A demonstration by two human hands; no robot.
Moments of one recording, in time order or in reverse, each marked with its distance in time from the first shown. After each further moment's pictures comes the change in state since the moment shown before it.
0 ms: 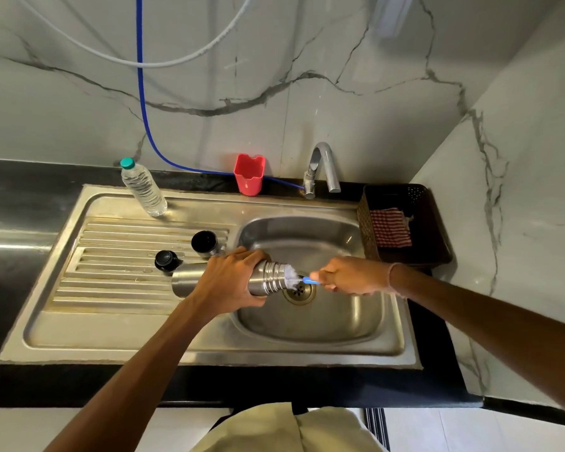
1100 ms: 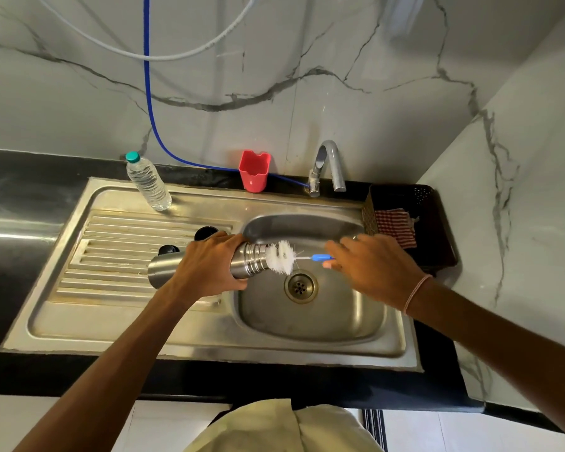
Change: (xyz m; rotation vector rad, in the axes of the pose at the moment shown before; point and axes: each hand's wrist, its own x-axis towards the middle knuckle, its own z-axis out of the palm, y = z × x) left_hand 0.000 -0.028 -0.021 0.011 0.008 -0.145; right_hand -0.020 0.012 -0.003 -0.788 0.544 -0.037
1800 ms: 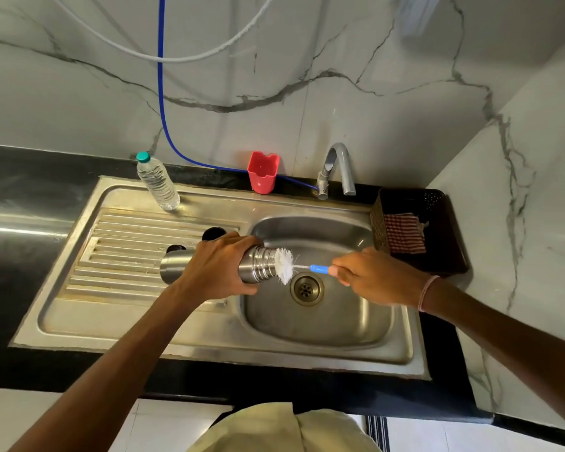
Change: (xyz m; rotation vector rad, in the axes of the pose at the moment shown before) left_hand -0.004 0.002 -0.010 -0.033 0.067 0.091; right_hand 0.011 -0.008 -0.021 0.484 -0.120 -0.040
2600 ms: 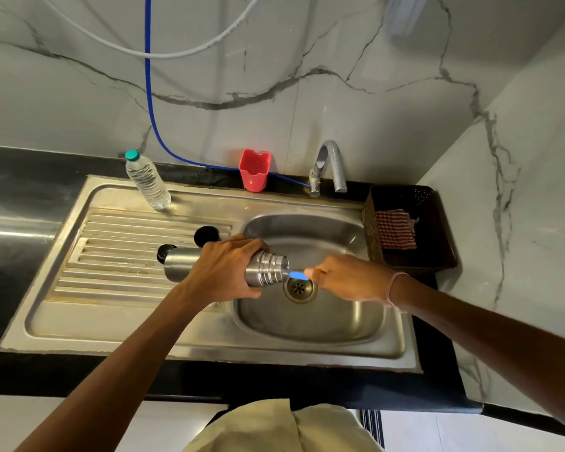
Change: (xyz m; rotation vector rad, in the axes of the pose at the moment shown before) left_hand 0.007 0.013 0.014 0.046 0.025 0.088; right_hand 0.014 -0.034 -0.008 0.062 -0.404 0.154
